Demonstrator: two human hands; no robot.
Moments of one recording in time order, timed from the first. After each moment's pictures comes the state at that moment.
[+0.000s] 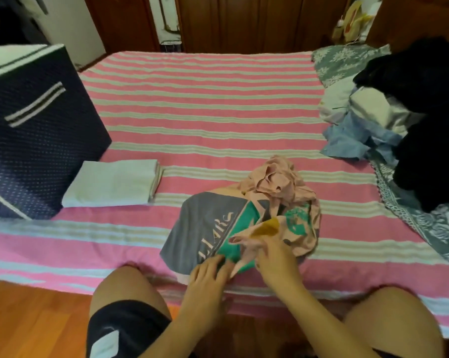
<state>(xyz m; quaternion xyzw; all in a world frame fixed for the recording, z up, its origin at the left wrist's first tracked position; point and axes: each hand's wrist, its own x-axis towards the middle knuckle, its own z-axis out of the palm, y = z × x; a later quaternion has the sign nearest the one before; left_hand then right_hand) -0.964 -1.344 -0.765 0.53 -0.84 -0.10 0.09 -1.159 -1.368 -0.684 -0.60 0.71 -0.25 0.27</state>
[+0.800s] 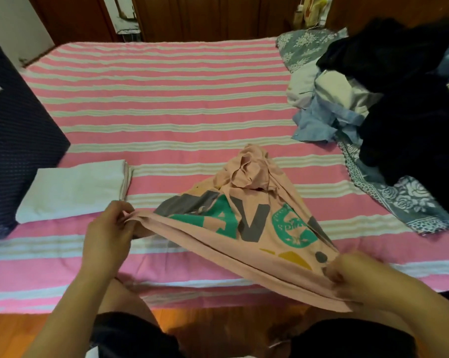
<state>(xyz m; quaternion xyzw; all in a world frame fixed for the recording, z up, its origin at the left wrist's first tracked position) -0.872 -1.431 -0.636 0.63 -0.66 -0.20 0.35 -1.318 -1.296 -0.630 -0.67 0.68 0.17 0.24</state>
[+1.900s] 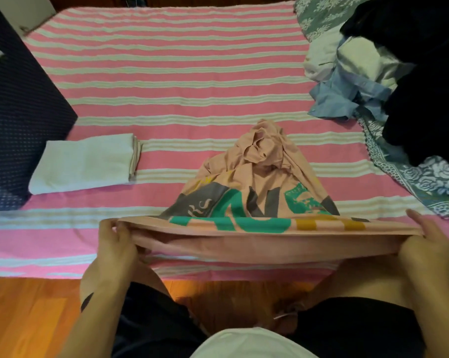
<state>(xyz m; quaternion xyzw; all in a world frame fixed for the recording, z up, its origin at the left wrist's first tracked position) -0.876 -1.379 -0.665 0.79 -0.44 -0.29 0.31 -1.365 -1.280 -0.694 -0.20 0.88 -0.39 0.17</state>
